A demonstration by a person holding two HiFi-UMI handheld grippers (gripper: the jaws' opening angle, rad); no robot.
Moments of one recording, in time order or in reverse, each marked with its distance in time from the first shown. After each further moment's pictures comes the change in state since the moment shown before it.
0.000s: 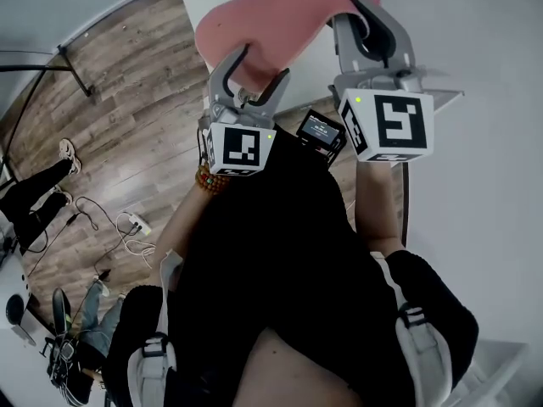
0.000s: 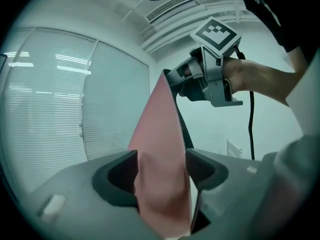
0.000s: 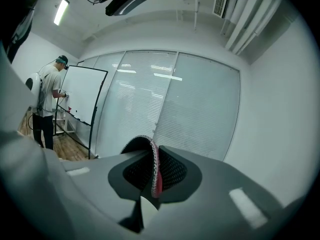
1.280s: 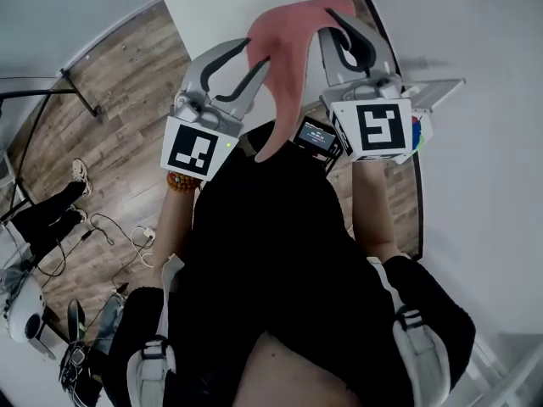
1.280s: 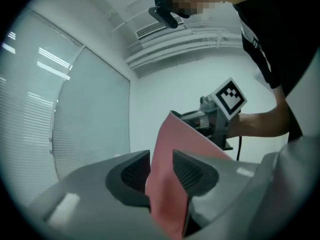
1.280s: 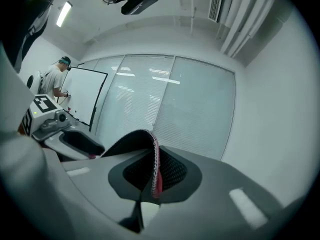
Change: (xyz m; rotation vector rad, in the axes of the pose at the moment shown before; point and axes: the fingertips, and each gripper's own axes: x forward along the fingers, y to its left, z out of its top) left arm 0.004 0.010 0.080 0.108 -0.208 -0.308; right arm -0.011 -0.017 -0.031 -0.002 -0.042 -0.005
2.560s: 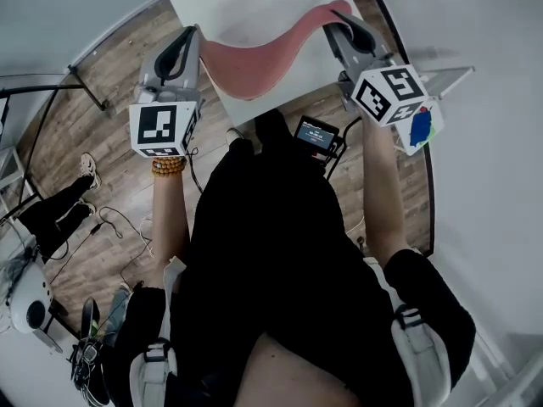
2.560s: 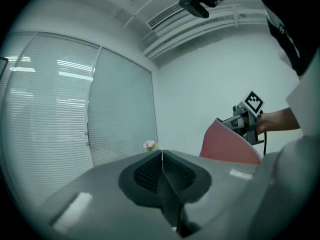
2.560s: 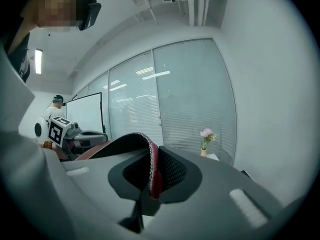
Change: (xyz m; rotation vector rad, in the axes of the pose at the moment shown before) left arm -0.056 0.064 -0.047 -0.095 0.151 0.330; right arm -0.019 -0.010 -0.092 0.408 0.046 0.171
